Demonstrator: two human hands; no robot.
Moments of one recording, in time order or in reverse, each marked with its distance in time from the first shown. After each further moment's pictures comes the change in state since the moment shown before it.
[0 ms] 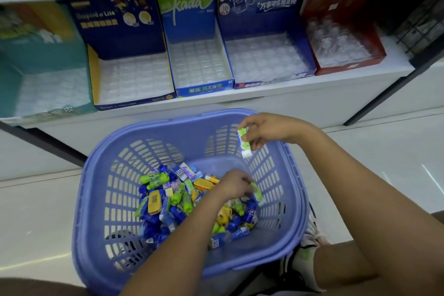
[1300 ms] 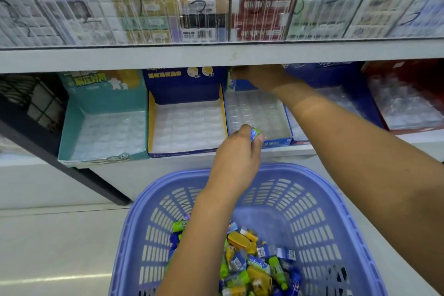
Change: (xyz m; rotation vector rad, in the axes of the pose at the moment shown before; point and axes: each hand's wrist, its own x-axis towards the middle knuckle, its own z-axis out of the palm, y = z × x) left_hand -0.082 0.109 -0.170 0.327 0.787 0.428; right_hand 0.143 -0.195 -0.056 -0.345 0.566 -0.534
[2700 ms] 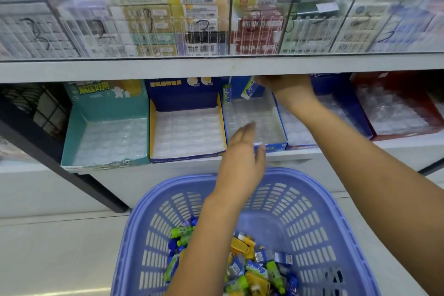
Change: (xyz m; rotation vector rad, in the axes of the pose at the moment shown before) left_hand -0.001 0.000 0.014 -0.103 0.022 0.033; right_hand -0.061 -0.024 -0.034 -0.099 0.332 0.174
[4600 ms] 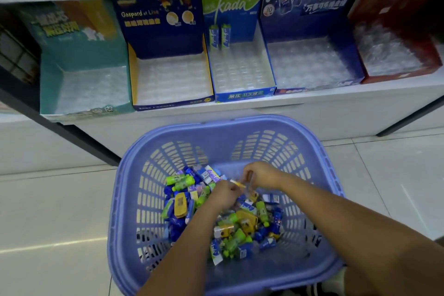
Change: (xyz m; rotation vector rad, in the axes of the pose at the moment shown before) left_hand -0.118 -0.120 0.106 -0.238 -0.663 -0.698; right_hand -0.211 0.165 0.119 -0.217 -1.064 0.130
